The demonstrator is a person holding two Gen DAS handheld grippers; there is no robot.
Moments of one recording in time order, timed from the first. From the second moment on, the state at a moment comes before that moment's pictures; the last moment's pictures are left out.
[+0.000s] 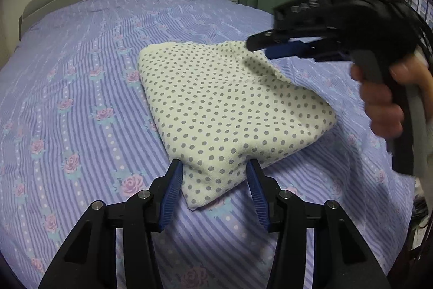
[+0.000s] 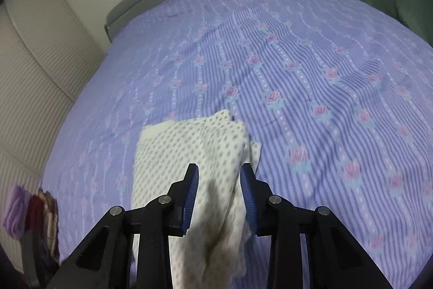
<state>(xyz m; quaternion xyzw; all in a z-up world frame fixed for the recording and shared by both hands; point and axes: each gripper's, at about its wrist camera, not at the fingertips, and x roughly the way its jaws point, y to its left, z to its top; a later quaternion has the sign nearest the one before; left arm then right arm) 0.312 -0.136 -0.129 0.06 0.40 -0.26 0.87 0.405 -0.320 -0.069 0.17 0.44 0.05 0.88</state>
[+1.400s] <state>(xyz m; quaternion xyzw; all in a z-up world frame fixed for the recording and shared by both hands) 0.278 -0.112 -0.106 0.00 0.42 -0.23 0.88 0.353 -0.304 -0.082 0.16 0.43 0.08 0.88</state>
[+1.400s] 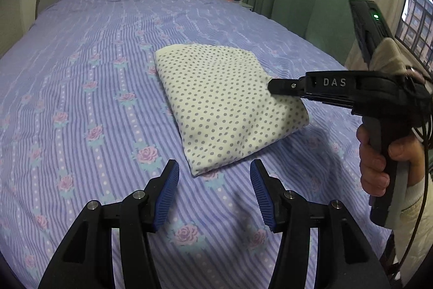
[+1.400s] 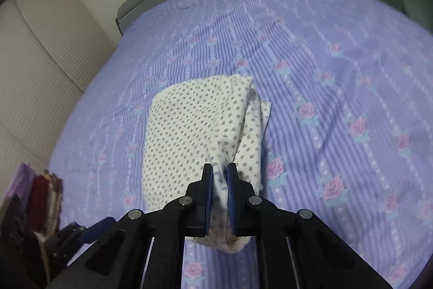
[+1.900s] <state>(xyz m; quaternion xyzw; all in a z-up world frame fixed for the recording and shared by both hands) 0.272 -0.099 -0.115 0.01 0.42 -0.19 0.89 0.283 -0.317 -0.084 0.17 0.39 0.00 0.90</state>
